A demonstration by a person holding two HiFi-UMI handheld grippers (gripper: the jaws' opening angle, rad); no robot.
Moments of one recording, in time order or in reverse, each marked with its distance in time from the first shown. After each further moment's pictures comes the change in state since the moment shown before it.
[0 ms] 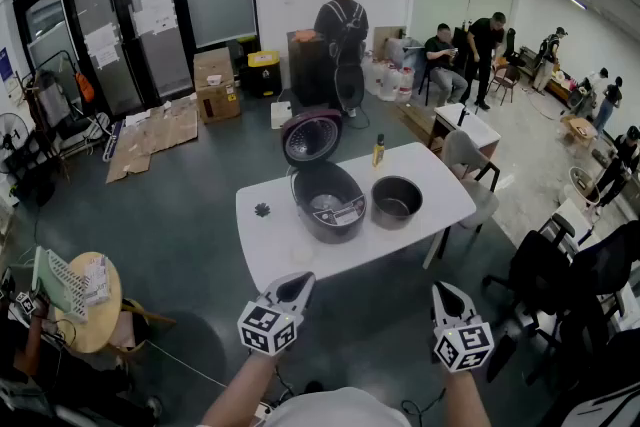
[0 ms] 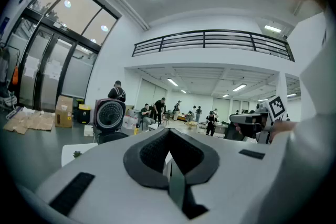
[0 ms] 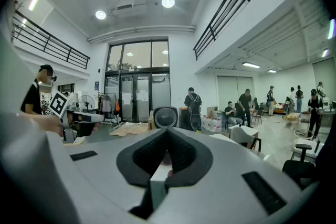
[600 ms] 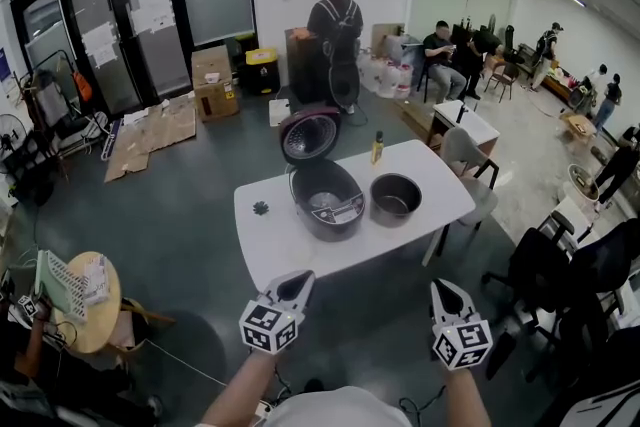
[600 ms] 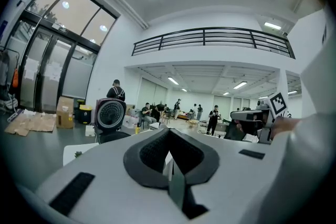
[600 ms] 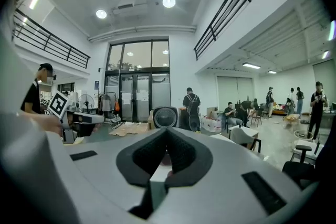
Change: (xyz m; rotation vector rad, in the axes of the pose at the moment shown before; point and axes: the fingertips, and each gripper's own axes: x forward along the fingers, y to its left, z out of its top) left arm 0.006 0.000 -0.004 0.017 0.016 0.013; right arm 0.004 -0.002 0.000 -0.005 0.001 0.003
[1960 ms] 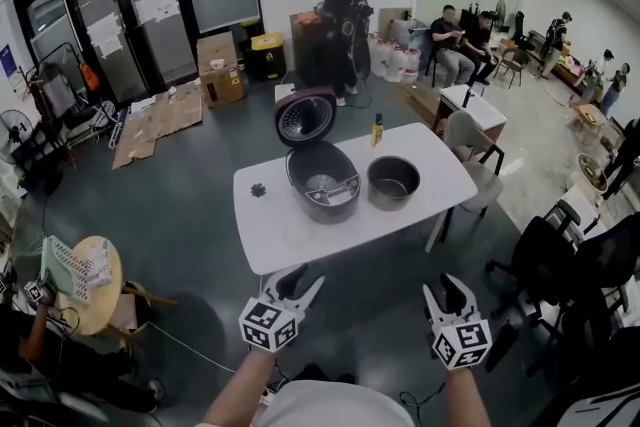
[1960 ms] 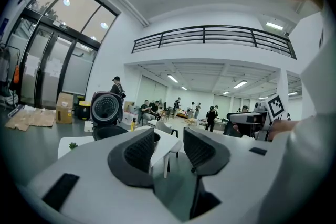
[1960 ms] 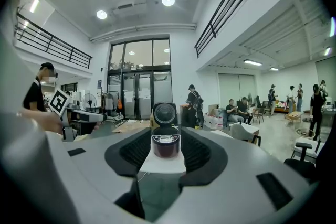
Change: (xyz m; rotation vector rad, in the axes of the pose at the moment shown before) left arm 0.009 -0.055 -0.028 -0.020 0.023 0.002; right arm -0.036 -0.033 -0.030 0.001 0.021 0.029
